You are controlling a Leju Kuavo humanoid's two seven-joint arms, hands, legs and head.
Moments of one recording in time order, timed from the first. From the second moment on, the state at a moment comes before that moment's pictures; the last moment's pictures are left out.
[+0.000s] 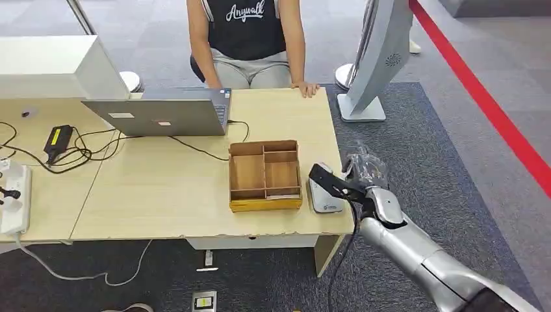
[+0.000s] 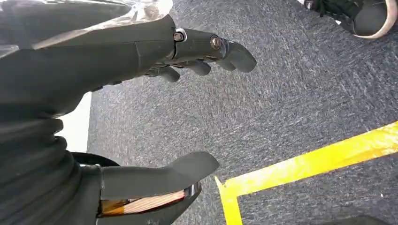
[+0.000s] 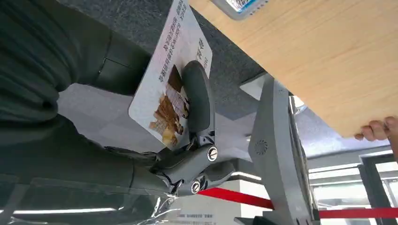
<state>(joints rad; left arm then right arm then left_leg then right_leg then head) -0.12 0.04 -1.37 -0.25 0.65 0.56 0.15 -0.61 -0.36 0.84 -0.94 0.61 -0.41 0.51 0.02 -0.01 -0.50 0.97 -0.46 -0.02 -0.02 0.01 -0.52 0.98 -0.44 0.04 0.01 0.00</state>
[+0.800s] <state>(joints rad) -0.12 0.04 -1.37 -0.25 0.65 0.56 0.15 -0.61 -0.30 0.84 -0.82 0.57 -0.42 0.47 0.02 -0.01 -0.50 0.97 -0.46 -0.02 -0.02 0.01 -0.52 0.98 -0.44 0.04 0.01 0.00</state>
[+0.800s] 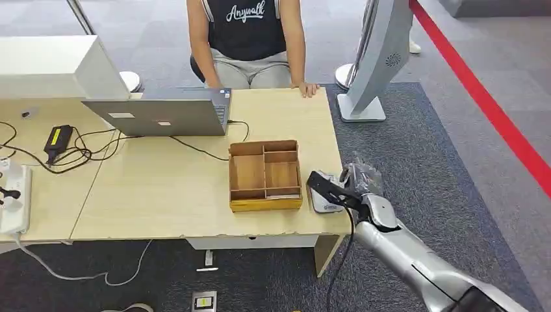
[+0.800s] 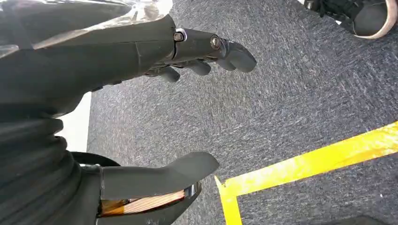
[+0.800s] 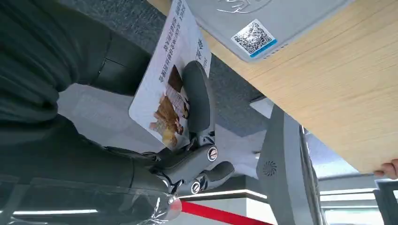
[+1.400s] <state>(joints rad) -0.13 0.04 -1.37 -0.25 0.64 0.57 0.17 -0.60 -0.27 0.86 -0.78 0.55 -0.45 0.45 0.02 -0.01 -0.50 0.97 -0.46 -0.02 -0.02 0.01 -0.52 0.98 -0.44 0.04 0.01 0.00</state>
